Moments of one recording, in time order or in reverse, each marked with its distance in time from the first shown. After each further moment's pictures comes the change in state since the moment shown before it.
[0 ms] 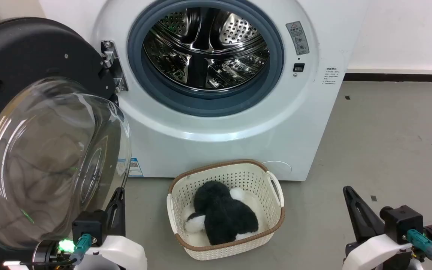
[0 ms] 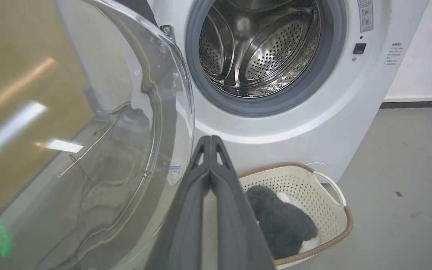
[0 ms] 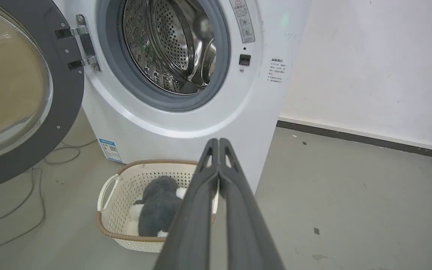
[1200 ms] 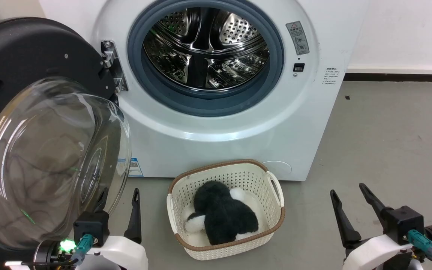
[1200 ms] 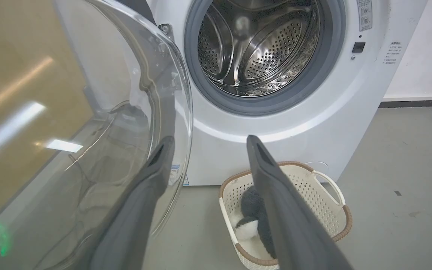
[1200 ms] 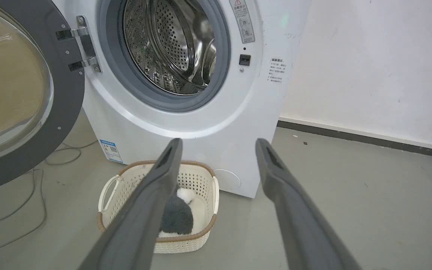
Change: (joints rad) left arm 0.000 0.000 -0.005 0.004 -0.001 0.002 -0.002; right arm 0.001 0.000 -0.001 0.002 0.004 0.000 -0.004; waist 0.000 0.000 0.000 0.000
